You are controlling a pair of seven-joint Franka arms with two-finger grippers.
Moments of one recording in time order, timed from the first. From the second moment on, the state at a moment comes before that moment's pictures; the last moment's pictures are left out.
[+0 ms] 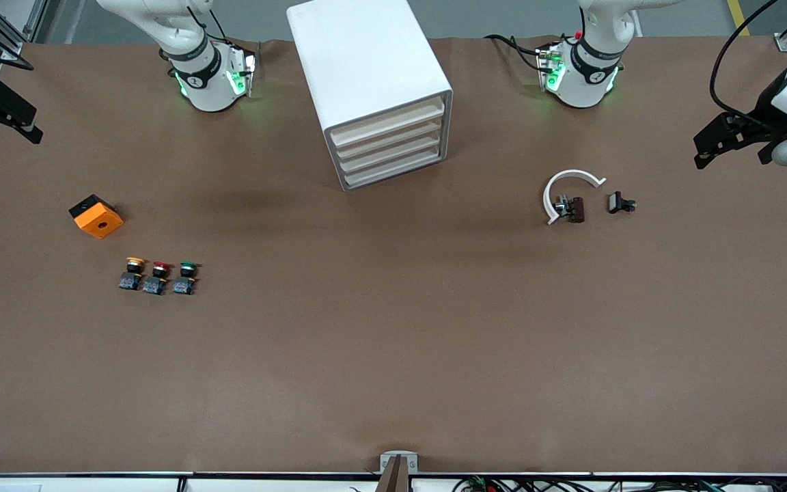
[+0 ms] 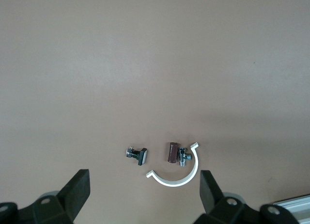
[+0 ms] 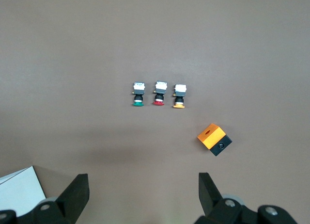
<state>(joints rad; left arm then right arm) 0.09 -0.15 -0.16 -1.73 0.03 1.63 -0.11 -0.04 -0.21 -0.01 -1.70 -0.02 1.54 -0.03</state>
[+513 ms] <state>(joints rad) 0.09 -0.14 -0.16 -1.73 0.03 1.63 -0.11 -0.04 -0.21 -0.01 -1.70 -0.02 1.54 -0.03</state>
